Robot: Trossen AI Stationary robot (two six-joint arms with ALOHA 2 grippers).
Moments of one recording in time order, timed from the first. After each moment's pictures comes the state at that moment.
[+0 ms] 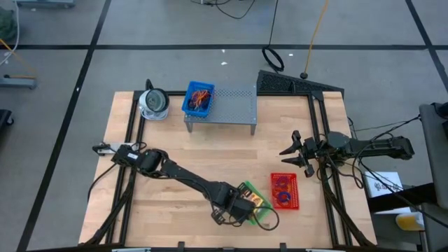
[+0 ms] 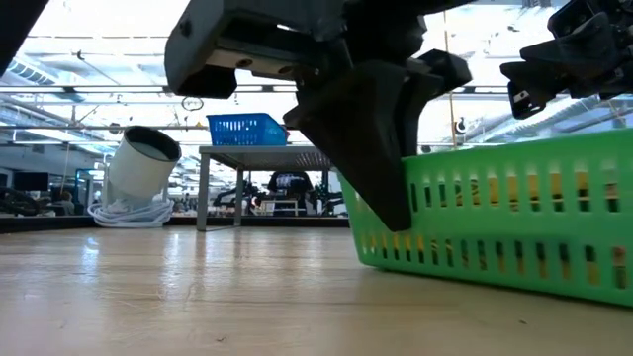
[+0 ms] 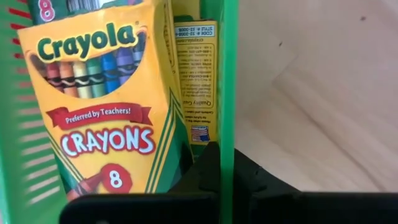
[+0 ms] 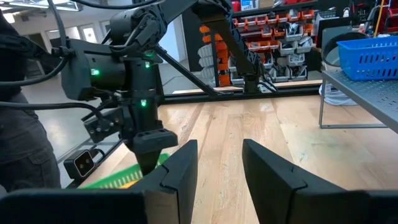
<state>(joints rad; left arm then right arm) -0.40 2.40 2.07 -0.97 -0.06 0.45 0.03 0.19 0.09 0.13 -0.19 0.14</state>
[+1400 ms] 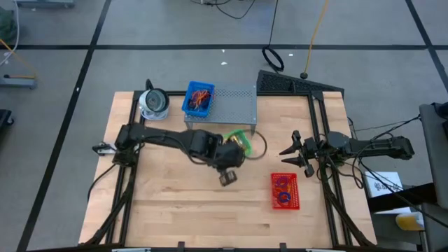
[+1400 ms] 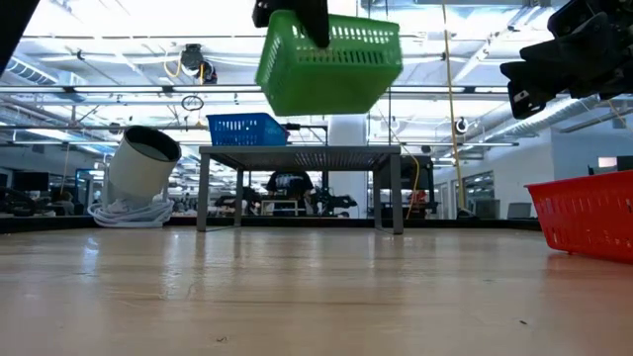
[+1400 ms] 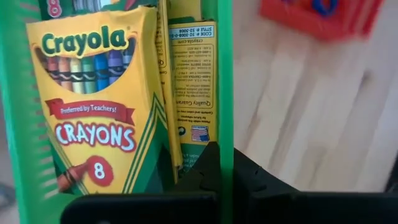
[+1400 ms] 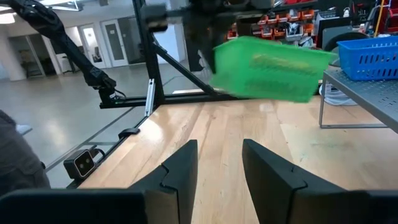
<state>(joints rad) -0.19 2.01 2.07 -1.24 -0.13 -0.51 0.03 0.20 0.09 0.13 -0.19 0.14</state>
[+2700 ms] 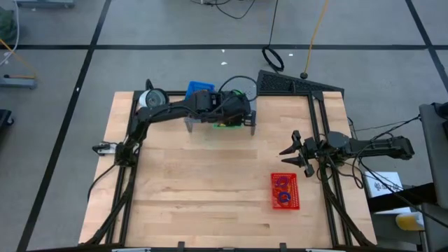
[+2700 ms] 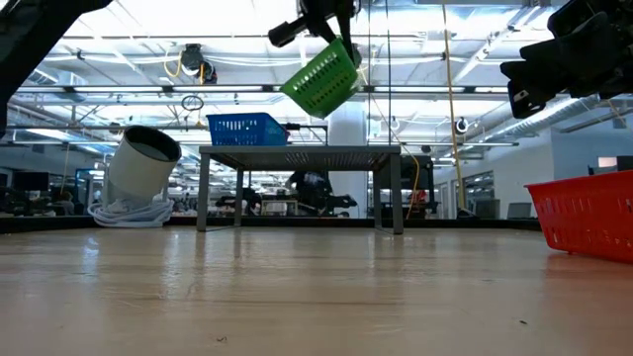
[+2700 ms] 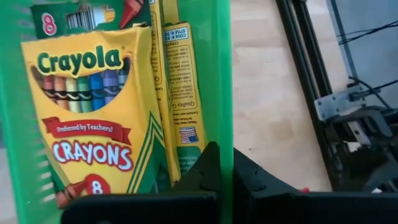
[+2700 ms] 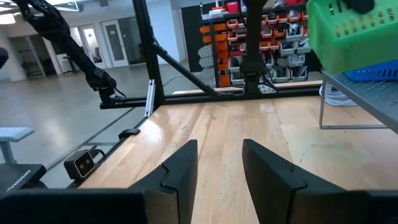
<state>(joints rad) 0.10 2.10 2.36 -1.22 -0.27 -1.18 0.03 0.20 0.09 0.13 -0.19 0.14</state>
